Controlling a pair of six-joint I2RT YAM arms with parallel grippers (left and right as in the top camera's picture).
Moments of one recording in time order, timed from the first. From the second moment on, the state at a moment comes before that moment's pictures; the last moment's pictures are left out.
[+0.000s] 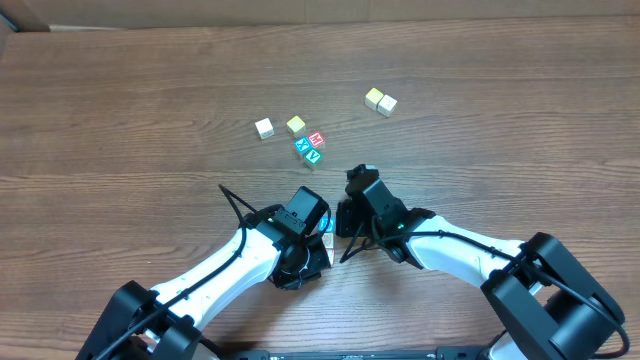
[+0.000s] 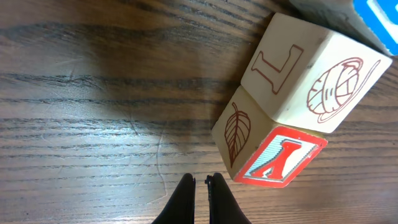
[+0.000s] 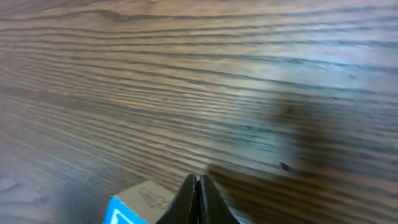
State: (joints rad) left arm -0.63 1.51 0.74 -0.68 0.26 -0.98; right arm 0.71 1.72 0.76 0.00 -0.08 0.70
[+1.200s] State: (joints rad) left arm -0.63 1.51 0.74 -0.68 0.27 -0.98; right arm 0.71 1.72 0.76 0.01 -0.15 0.73
